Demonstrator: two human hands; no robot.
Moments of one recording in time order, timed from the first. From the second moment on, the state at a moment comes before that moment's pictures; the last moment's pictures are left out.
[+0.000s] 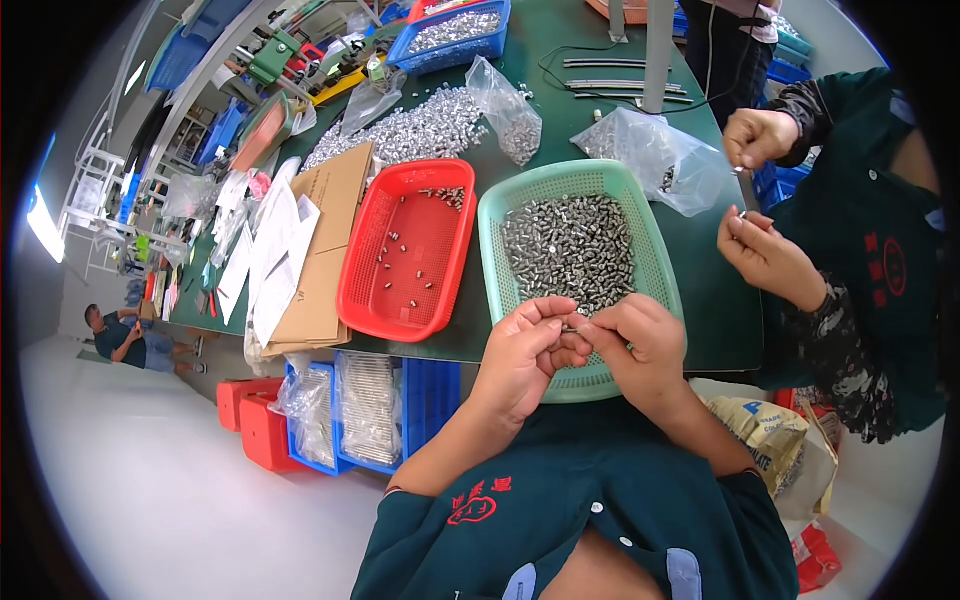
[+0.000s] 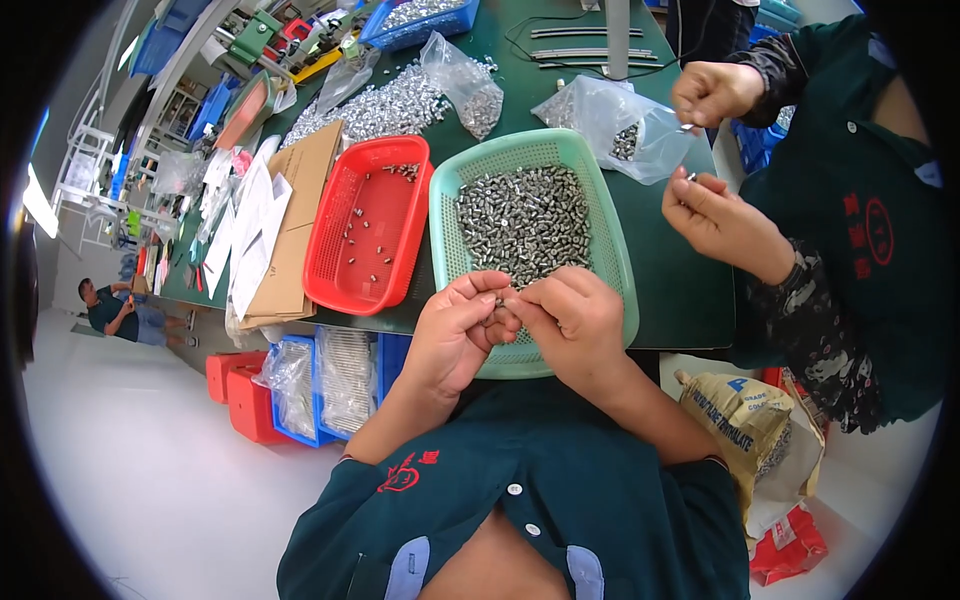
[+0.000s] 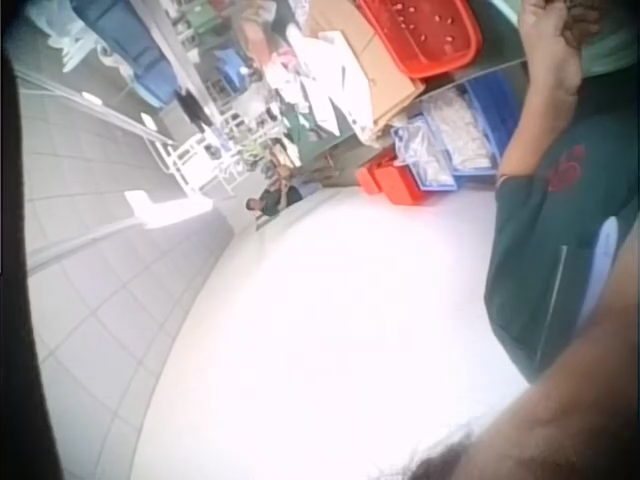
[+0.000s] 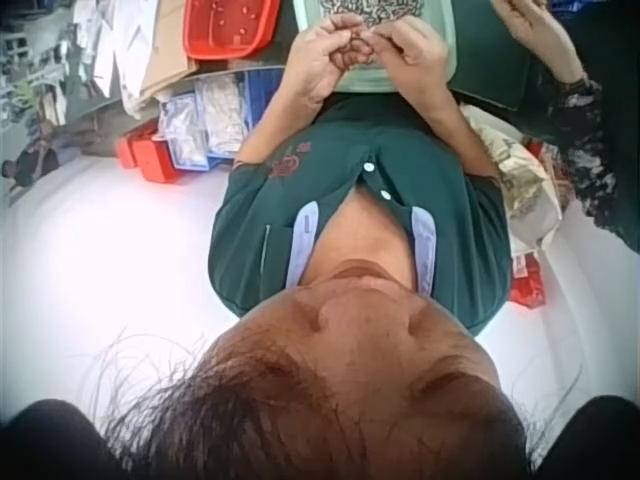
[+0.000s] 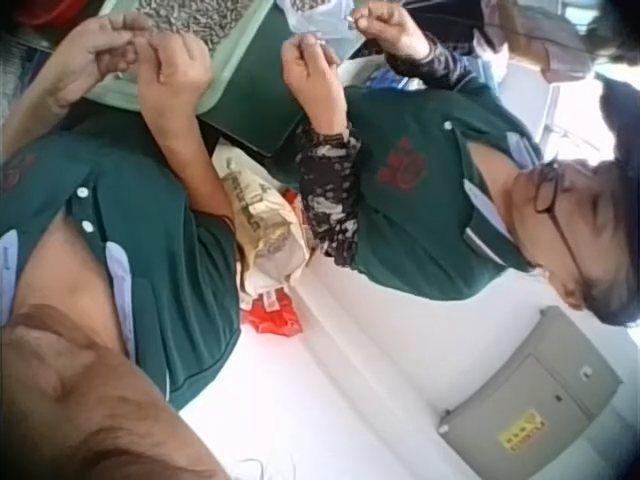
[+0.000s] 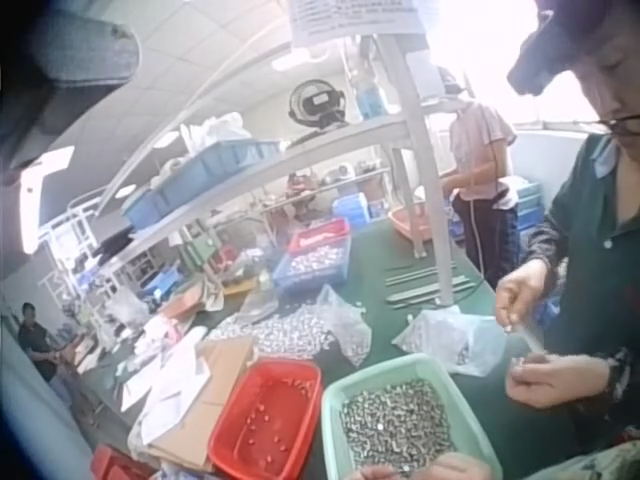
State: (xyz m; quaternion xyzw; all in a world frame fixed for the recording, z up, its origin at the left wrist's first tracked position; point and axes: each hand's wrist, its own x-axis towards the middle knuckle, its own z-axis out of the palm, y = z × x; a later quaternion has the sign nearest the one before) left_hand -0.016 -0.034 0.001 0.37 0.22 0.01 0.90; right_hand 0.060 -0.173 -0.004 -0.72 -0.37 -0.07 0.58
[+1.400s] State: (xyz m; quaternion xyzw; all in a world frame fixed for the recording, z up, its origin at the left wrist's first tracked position) left_hand -0.014 -0.032 0.008 0.39 0.17 -0.06 0.90; right_hand 0.075 -0.182 -0.012 -0.65 -0.25 0.10 0.71
